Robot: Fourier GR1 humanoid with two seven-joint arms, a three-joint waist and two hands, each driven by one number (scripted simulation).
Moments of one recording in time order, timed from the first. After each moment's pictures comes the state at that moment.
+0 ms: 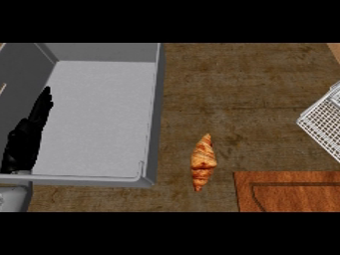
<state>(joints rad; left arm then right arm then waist) -0.12 0.31 0.02 -1.50 -0.12 0.13 0.08 0.15 -0.96 -0.63 -2.02 -0.23 0.48 -0.17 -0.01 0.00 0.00</state>
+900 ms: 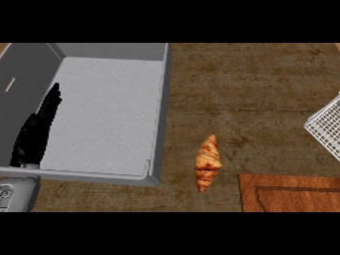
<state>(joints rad) -0.17 0.29 0.02 -1.43 -0.14 0.10 0.04 -0.26 -1.05 -0.36 -1.37 0.36 0.23 -0.56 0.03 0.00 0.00</state>
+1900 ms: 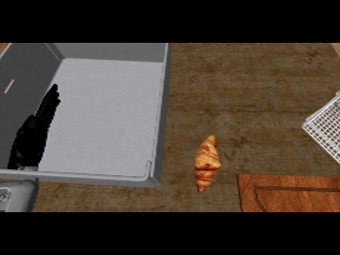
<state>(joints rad) -0.15 0.27 0.04 -1.46 -0.15 0.09 0.06 -0.54 -0.98 -0.21 -0.81 0.42 0.40 -0.73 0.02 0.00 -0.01</state>
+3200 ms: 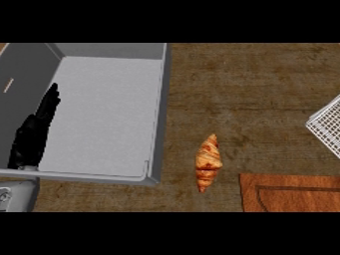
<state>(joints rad) -0.15 0.26 0.05 -1.47 -0.16 0.08 0.06 -0.66 -1.28 -0.38 -0.31 0.22 0.62 -0.61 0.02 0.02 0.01</state>
